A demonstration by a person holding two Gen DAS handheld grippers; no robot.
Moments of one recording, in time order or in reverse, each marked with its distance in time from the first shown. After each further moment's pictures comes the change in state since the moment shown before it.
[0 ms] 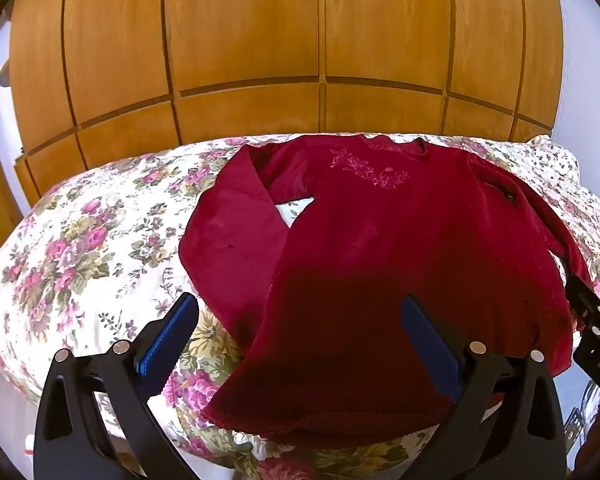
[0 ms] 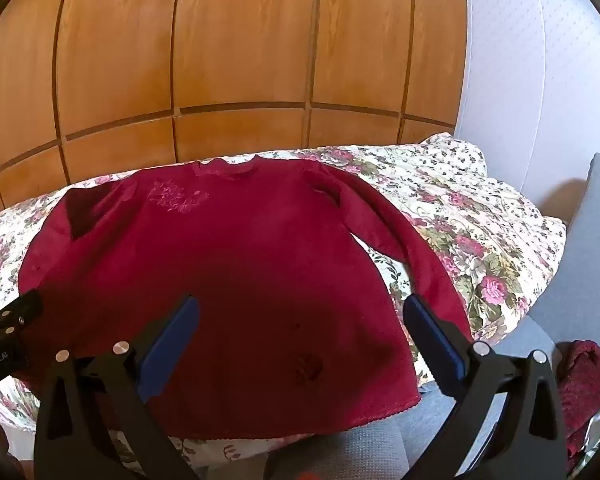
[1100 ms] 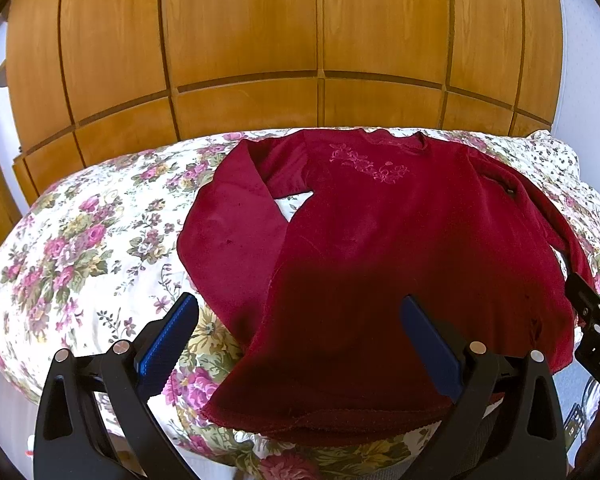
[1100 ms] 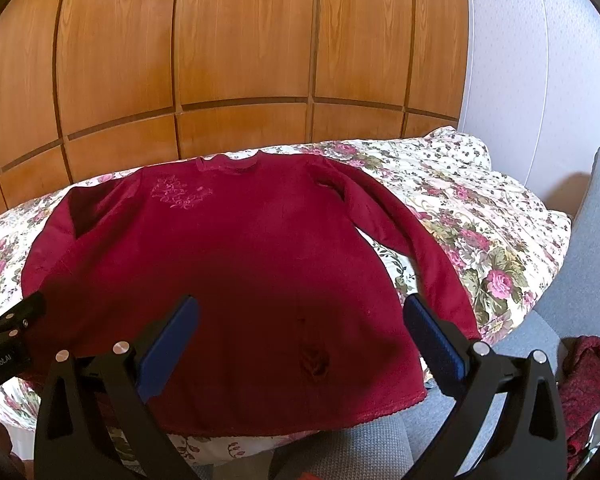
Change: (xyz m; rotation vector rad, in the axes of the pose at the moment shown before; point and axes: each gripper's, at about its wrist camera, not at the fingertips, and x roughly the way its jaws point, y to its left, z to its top) left arm 0.002 -0.002 -0.003 0.019 0.017 0.006; right arm 0.005 0.002 -0.005 0.012 0.019 0.015
